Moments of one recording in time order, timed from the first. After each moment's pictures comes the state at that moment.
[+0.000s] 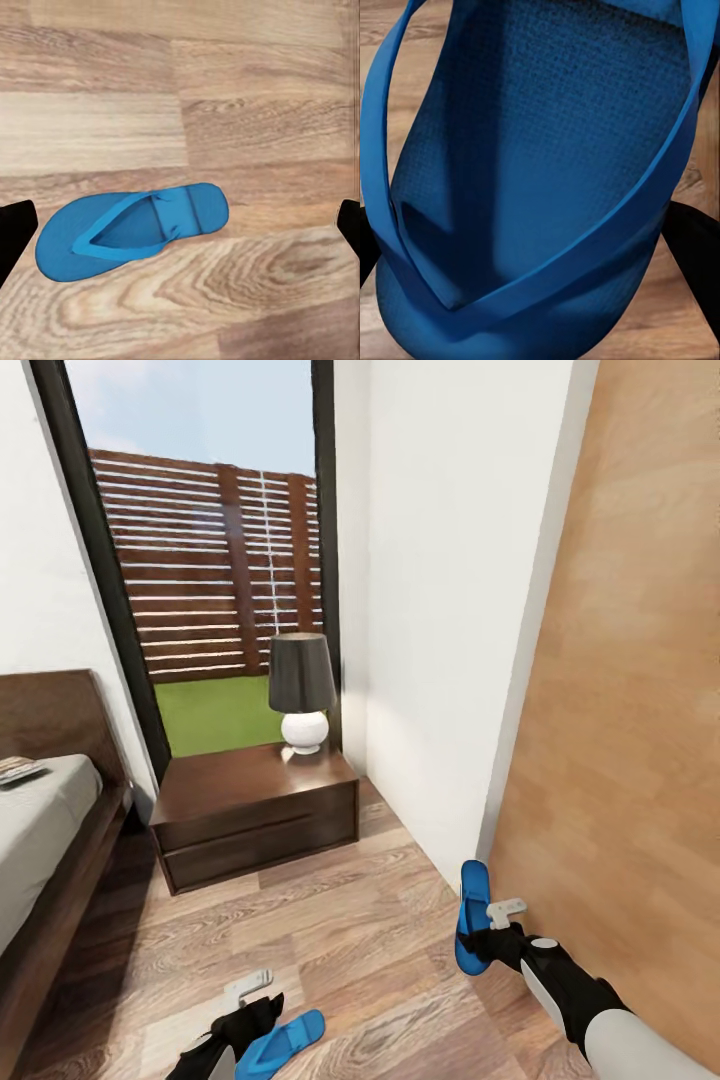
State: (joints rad) left arm -0.39 -0.09 0.21 -0.46 0.12 0.06 -0.03; right arm -0.62 -0.14 0.16 -0.42 -0.05 0.14 0.22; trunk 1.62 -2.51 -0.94
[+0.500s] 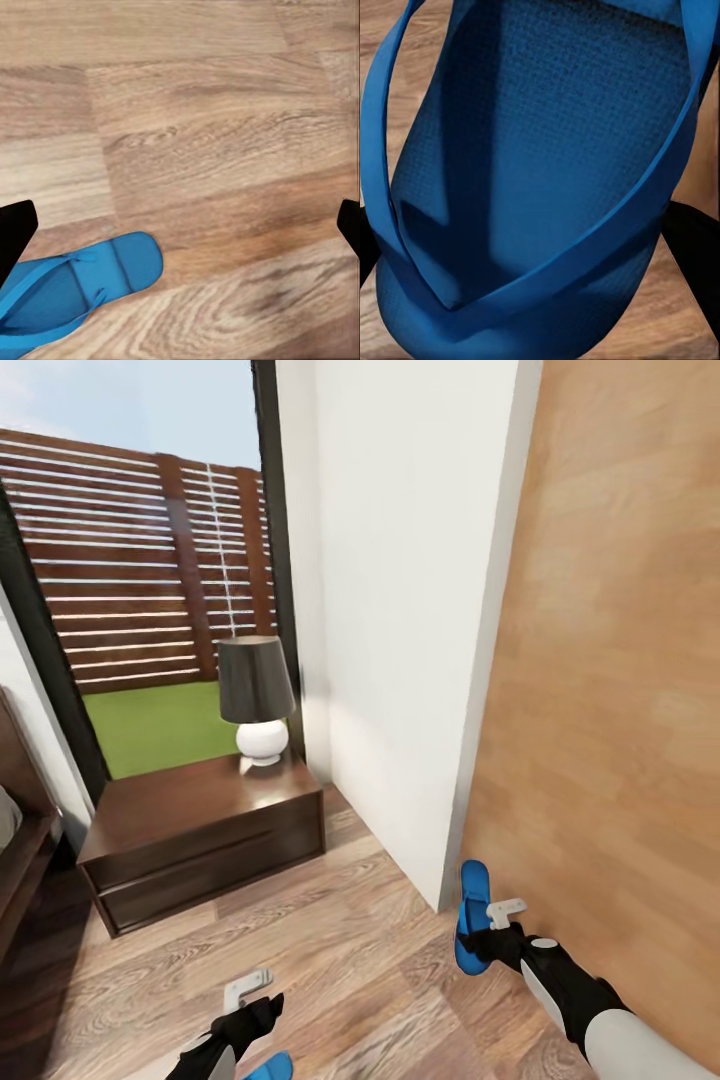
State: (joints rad) left arm -0.39 -0.09 0.21 -0.46 0.12 0.06 -0.03; right arm -0.62 -0.14 0.16 -0.42 -0.05 0.14 0.22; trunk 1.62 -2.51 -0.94
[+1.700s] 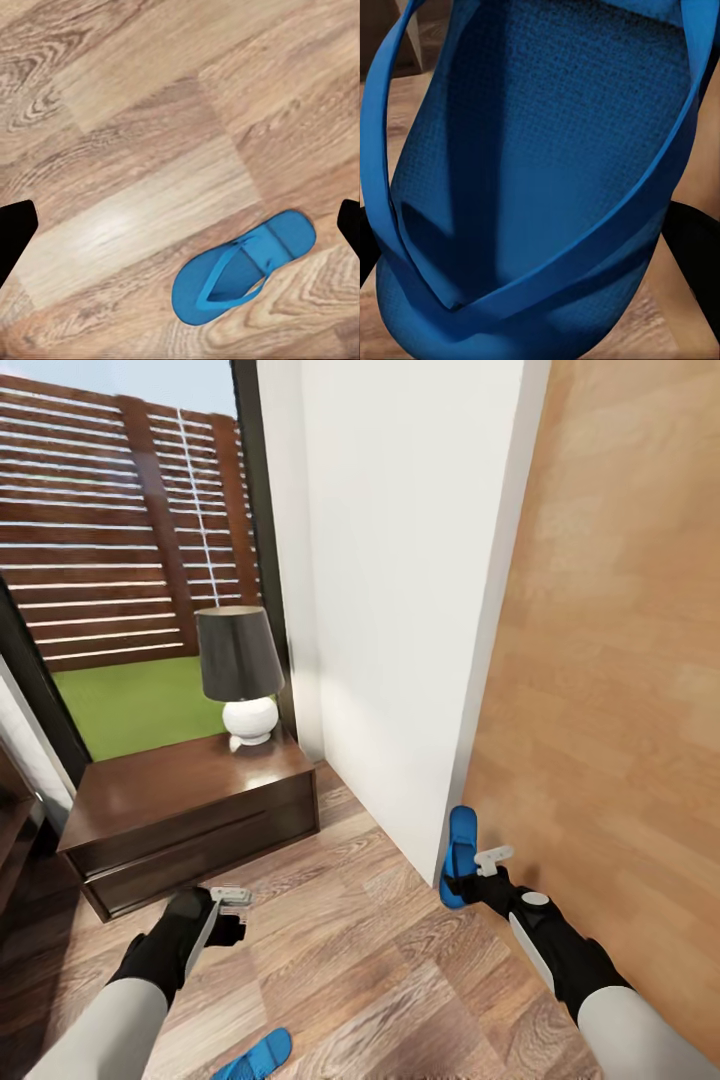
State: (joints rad) left arm -0.65 0.02 0.12 -0.71 -0.22 0.85 -0.03; right arm -0.63 -0.13 0.16 -0.71 -0.05 0.18 0.23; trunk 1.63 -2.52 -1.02
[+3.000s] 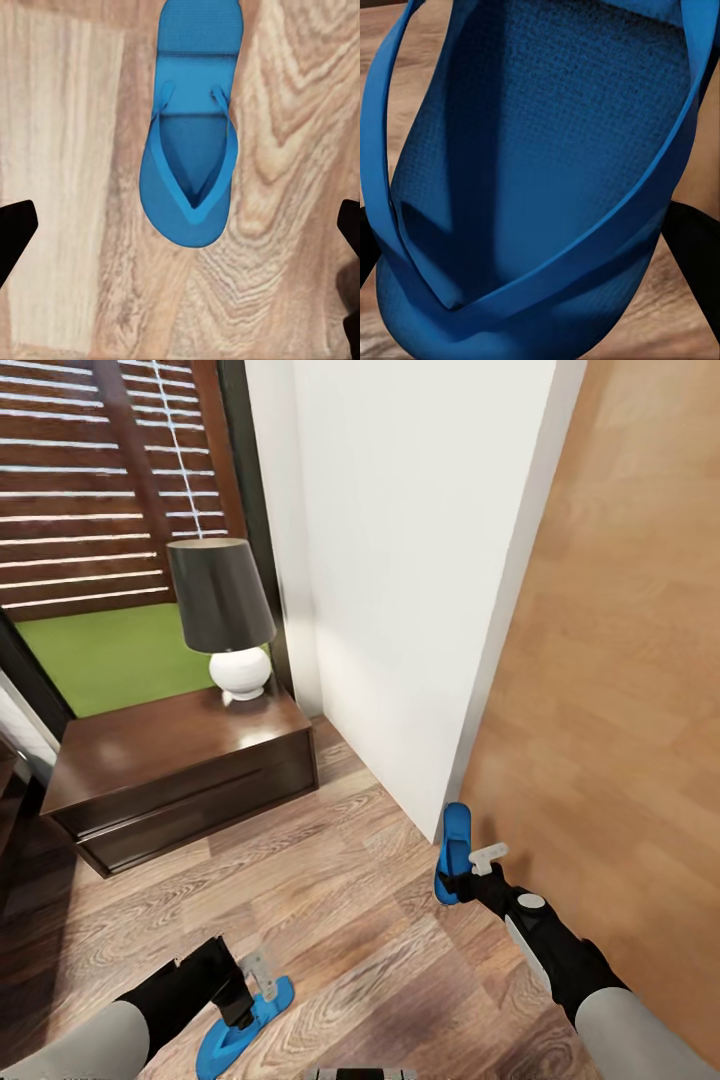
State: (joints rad) left arm -0.64 0.16 -0.71 -0.53 -0.22 0.60 -0.43; right arm -0.62 -0.13 0.19 -0.71 -0.04 0.12 0.23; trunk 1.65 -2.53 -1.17
